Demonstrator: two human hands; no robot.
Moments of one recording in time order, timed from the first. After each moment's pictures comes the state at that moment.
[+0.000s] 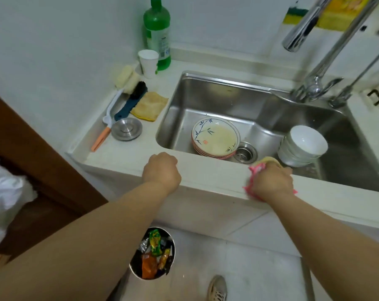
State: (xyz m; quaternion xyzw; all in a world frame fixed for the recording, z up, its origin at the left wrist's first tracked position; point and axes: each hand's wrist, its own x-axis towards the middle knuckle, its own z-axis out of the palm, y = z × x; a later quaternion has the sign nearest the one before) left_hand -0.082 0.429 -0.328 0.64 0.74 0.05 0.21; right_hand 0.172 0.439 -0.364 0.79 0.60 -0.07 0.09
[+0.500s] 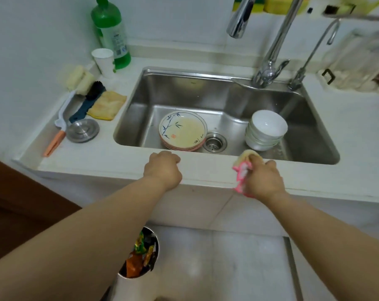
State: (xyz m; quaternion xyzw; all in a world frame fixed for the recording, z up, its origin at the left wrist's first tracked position) left_hand 0.014 0.428 -0.332 0.70 0.67 -0.03 0.23; right_hand 0.250 0.384 -0.347 0.81 0.55 -0.18 -0.06
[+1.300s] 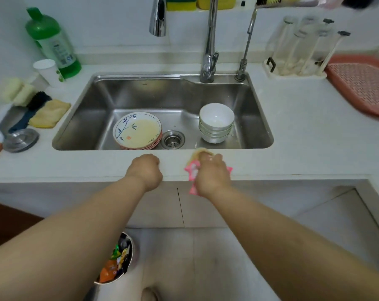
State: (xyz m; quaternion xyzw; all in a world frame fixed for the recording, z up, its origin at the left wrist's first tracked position) left_hand 0.154 0.401 -0.339 0.72 0.67 -0.07 0.17; right_hand 0.325 0.354 -0.346 0.76 0.59 -0.23 -0.12
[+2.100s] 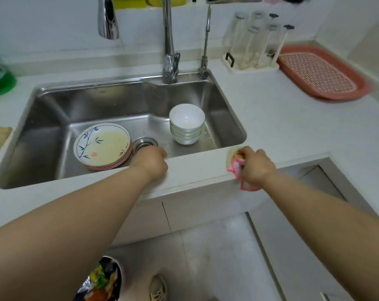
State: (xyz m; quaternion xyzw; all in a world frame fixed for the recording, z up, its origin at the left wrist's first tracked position) left_hand 0.210 0.454 -0.323 0.78 0.58 -0.04 0.23; right_hand 0.437 0.337 -0.324 0.86 0.47 -0.21 -0.04
